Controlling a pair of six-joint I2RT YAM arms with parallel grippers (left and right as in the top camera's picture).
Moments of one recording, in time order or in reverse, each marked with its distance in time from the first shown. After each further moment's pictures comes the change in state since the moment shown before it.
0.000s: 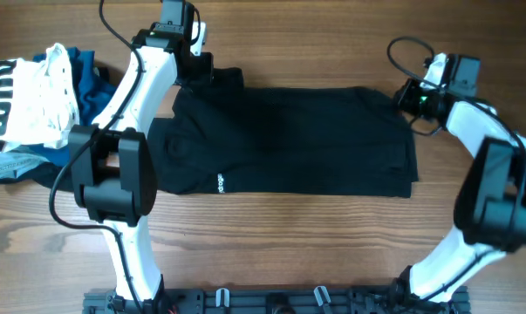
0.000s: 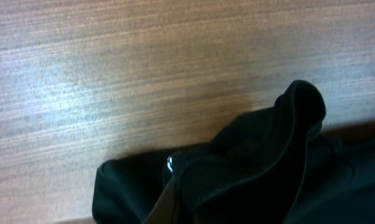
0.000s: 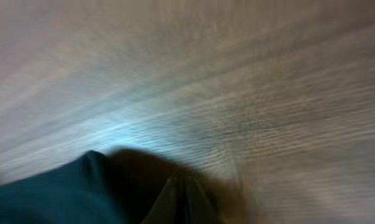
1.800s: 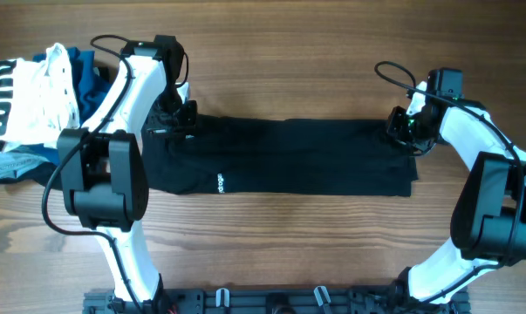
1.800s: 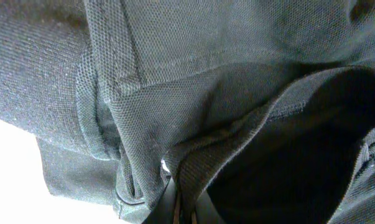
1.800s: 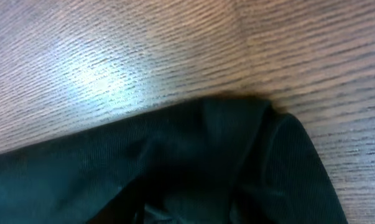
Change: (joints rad) left arm 0.048 -0.043 -0.126 -0.467 0.000 -0.090; right arm 0.059 -0.059 -0.056 -0.377 0.085 -0.011
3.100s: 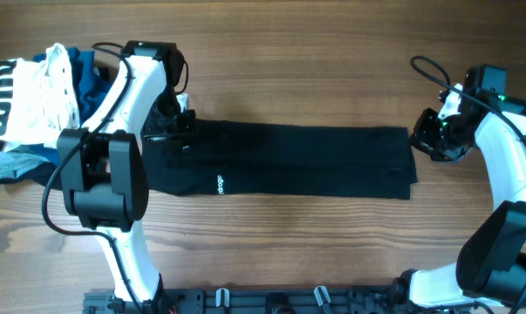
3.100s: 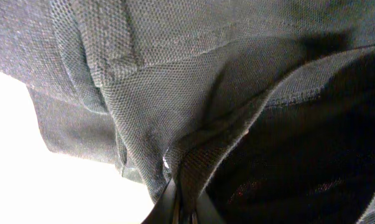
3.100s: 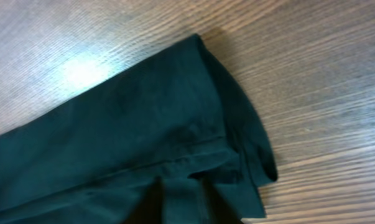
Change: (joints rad) left arm 0.000 0.000 0.000 -0.140 -0.003 0.000; right arm -0.101 -0.212 0.083 -0.366 0.028 -0.010
